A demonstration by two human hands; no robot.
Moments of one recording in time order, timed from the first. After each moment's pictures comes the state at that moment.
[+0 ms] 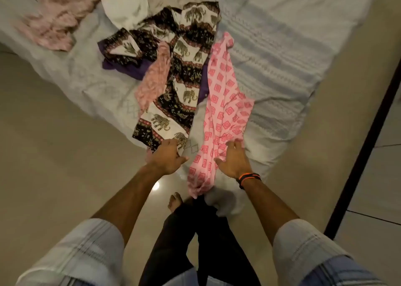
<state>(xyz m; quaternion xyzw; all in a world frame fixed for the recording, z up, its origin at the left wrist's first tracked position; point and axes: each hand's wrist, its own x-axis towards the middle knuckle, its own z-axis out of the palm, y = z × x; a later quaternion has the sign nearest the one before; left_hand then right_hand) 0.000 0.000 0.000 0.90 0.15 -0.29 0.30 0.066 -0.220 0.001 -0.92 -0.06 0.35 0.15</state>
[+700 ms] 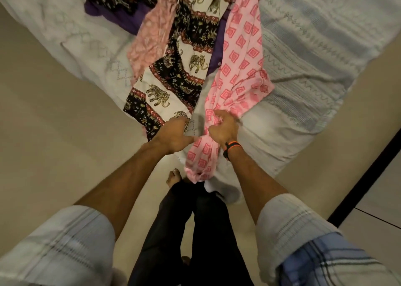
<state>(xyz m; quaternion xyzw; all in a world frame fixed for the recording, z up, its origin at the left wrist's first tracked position) 0.048 -0.015 -0.035 0.85 0.21 -0.33 0.35 0.113 -0.158 -0.075 -0.85 0.10 0.33 0.39</state>
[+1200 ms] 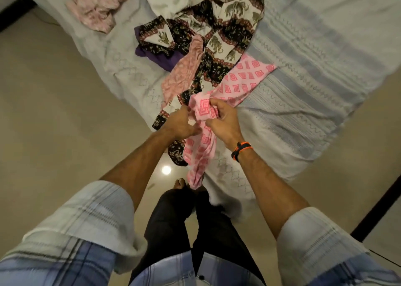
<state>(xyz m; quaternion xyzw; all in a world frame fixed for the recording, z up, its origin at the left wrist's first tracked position) 0.071 0.026 0.070 0.85 0.28 -0.24 0.38 0.135 -0.108 0.053 -0.77 -0.06 0.31 0.55</state>
